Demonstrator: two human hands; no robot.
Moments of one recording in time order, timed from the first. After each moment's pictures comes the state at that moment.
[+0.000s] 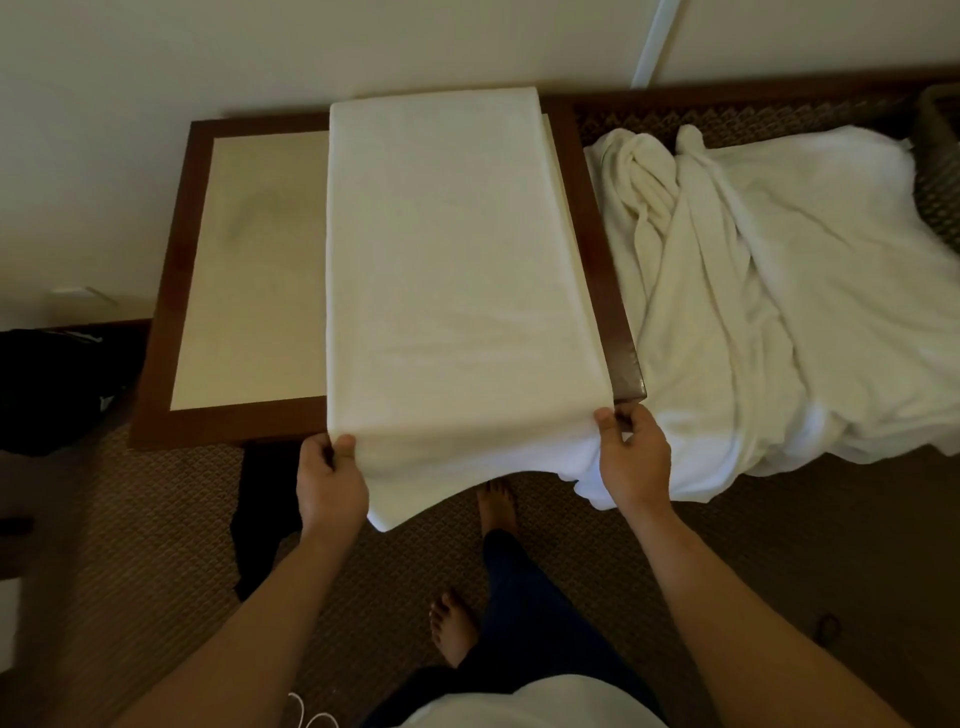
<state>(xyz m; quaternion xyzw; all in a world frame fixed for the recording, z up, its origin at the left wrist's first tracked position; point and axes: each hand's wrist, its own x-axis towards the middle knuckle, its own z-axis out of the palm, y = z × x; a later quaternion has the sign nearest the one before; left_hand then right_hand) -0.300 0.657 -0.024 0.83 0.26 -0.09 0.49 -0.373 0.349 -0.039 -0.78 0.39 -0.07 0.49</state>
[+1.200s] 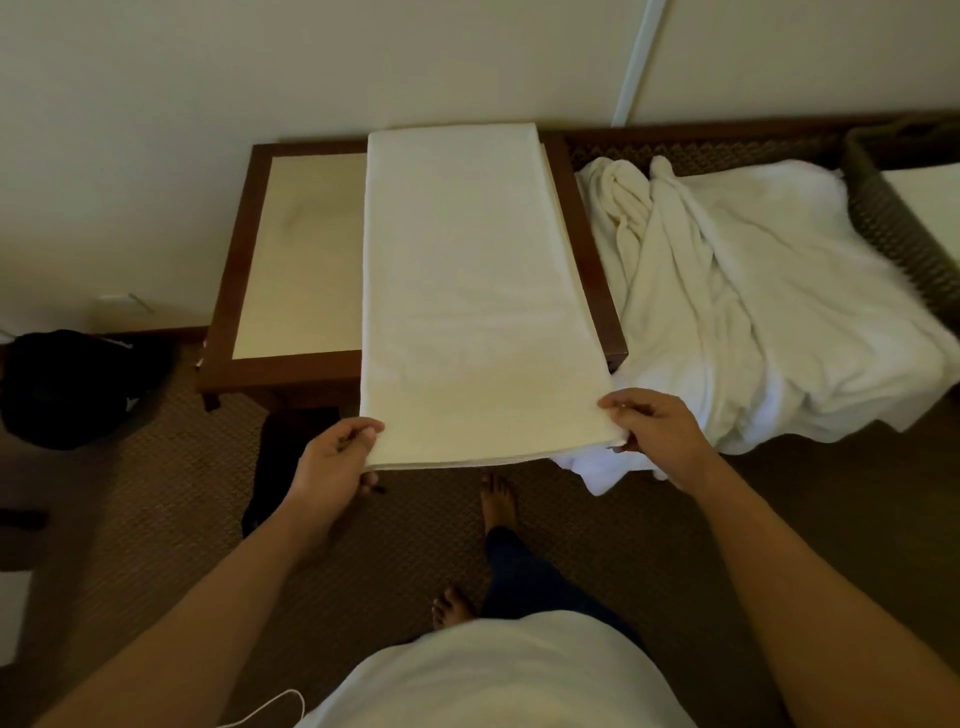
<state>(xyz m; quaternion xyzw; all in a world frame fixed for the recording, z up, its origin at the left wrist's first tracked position) -0.369 0.712 0.043 0.79 0.16 -0.24 0.55 -0.446 0.341 0.039 -0.73 0.28 0.05 0.62</state>
